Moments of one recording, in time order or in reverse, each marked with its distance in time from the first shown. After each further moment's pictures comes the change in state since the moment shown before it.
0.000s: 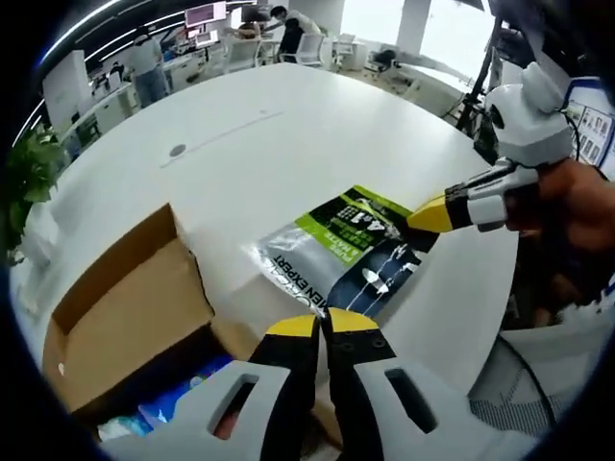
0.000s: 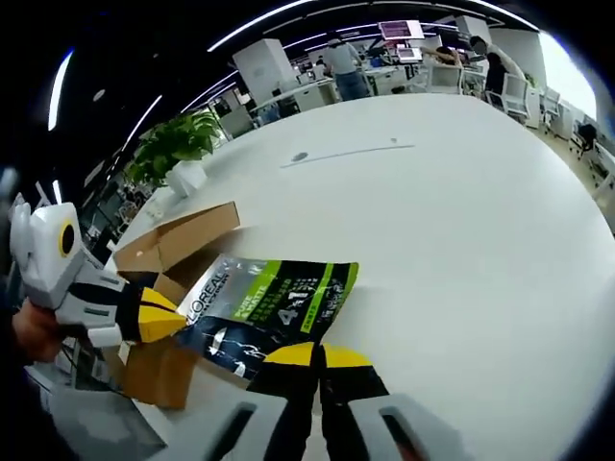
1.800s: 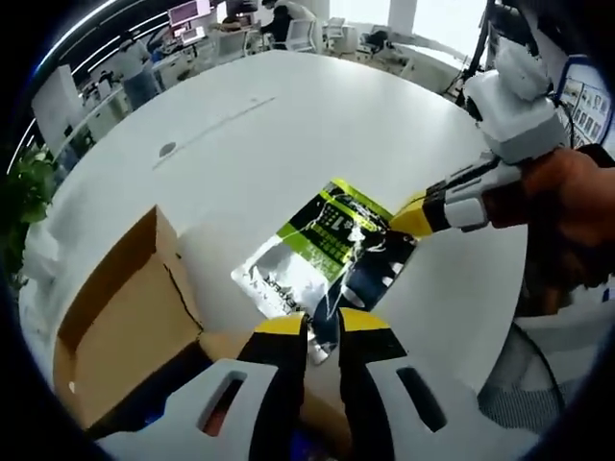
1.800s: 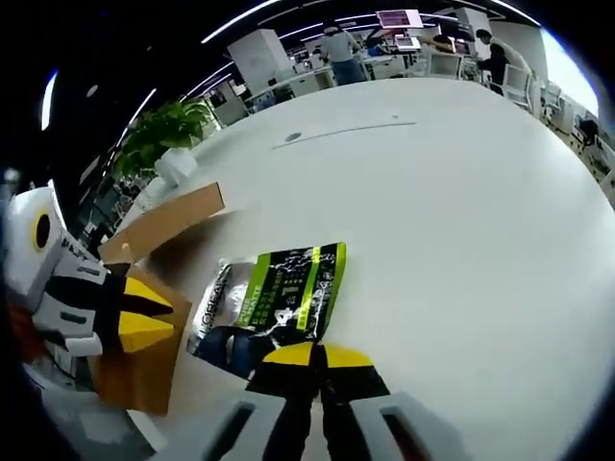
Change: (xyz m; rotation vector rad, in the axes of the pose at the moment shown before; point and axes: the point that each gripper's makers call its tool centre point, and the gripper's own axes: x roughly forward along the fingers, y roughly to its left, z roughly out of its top) left arm 0.009 -0.003 -0.003 0.079 0.042 0.014; right arm 0.031 -0.003 -0.016 0.007 0.054 -0.006
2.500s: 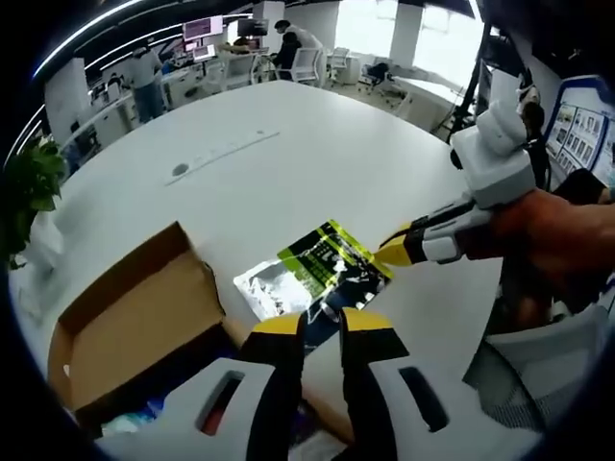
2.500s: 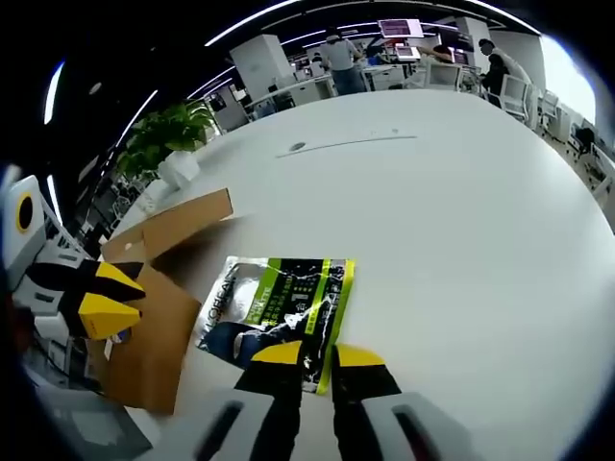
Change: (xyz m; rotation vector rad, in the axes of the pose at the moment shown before) left arm -0.050 -0.001 0.010 -0.099 -0.135 -0.039; right arm -0.022 0.014 0.003 -0.020 -0.060 -0.028
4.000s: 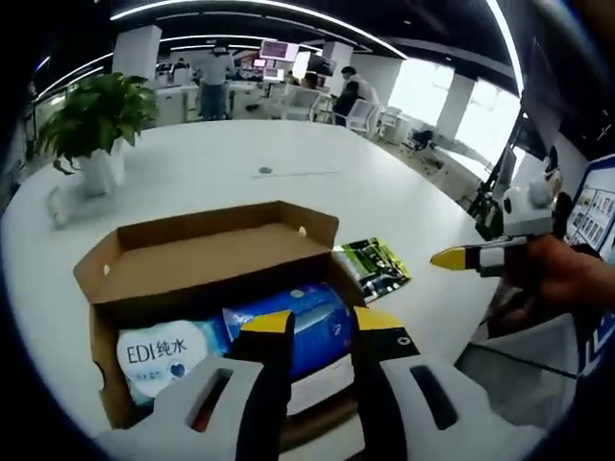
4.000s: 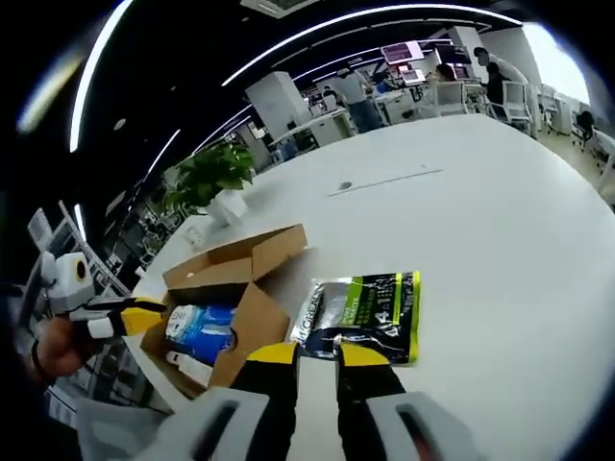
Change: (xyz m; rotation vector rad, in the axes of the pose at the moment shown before) left arm -0.113 0.077 -0.055 -0.257 -0.212 0.105; right arm -0.059 0.080 0.010 0.056 -0.170 0.154
